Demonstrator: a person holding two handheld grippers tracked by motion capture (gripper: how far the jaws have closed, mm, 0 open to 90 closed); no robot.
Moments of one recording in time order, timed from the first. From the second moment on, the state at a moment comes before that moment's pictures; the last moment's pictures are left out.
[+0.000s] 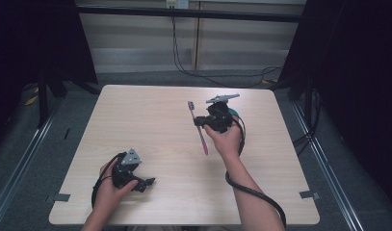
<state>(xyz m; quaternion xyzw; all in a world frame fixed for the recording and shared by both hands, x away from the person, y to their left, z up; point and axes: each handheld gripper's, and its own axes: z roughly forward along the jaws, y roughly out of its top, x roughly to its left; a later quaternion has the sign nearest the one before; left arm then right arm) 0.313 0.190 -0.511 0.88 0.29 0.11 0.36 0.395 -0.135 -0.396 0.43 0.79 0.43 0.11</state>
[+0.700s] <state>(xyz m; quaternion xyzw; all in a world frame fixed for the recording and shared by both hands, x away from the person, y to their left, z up) 0.313 0.190 -0.511 0.88 0.29 0.11 0.36 0.392 -0.153 -0.380 0.43 0.77 0.45 0.13</state>
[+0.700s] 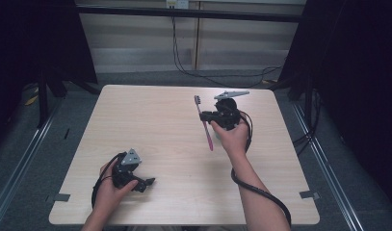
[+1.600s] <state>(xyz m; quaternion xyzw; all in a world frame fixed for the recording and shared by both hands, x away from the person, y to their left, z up) 0.313 0.190 -0.511 0.88 0.29 0.11 0.36 0.392 -0.182 -0.357 0.44 0.75 0.47 0.16</state>
